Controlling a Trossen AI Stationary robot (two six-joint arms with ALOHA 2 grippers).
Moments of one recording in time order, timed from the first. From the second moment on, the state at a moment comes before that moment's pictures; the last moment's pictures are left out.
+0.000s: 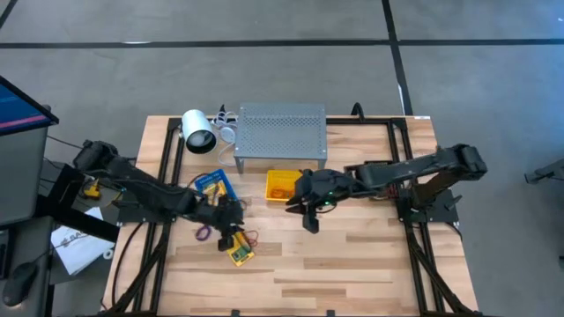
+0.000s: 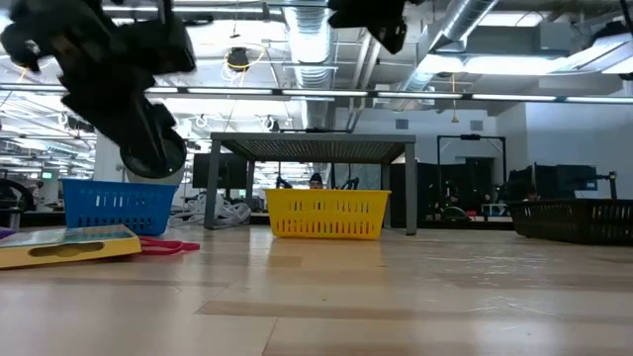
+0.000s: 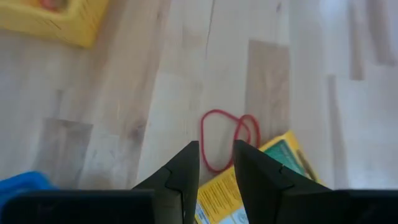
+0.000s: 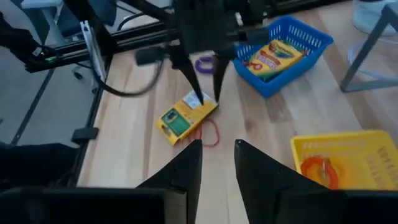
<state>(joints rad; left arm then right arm) -0.38 1.29 0.63 -0.25 -0.21 -0.47 0.17 1.53 1.23 -0.30 0.03 0.30</state>
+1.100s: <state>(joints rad) -0.35 1.75 0.81 -0.20 -0.01 -0.21 0.24 1.51 1.23 -0.41 0.06 0.35</state>
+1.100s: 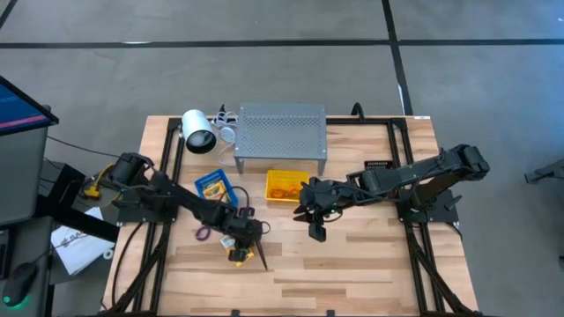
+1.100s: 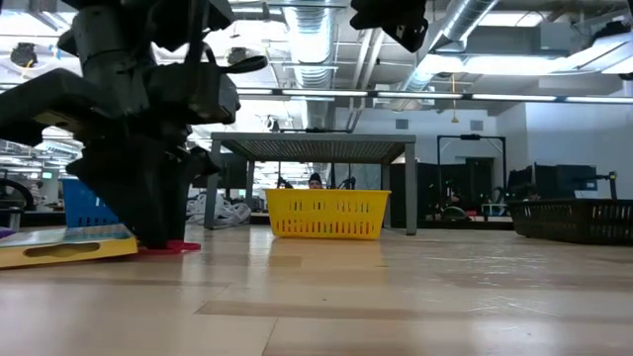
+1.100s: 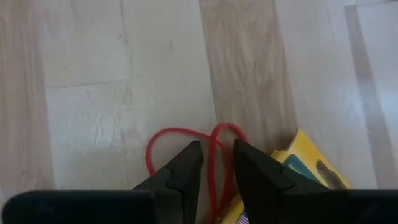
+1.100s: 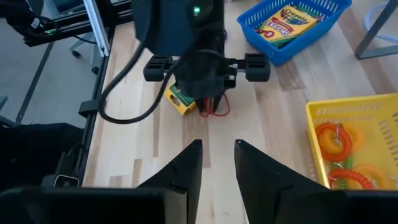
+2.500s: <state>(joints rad) -0.13 1.32 0.83 0.25 -0.09 -0.10 0.34 1.20 1.23 -0.60 0.34 0.44</state>
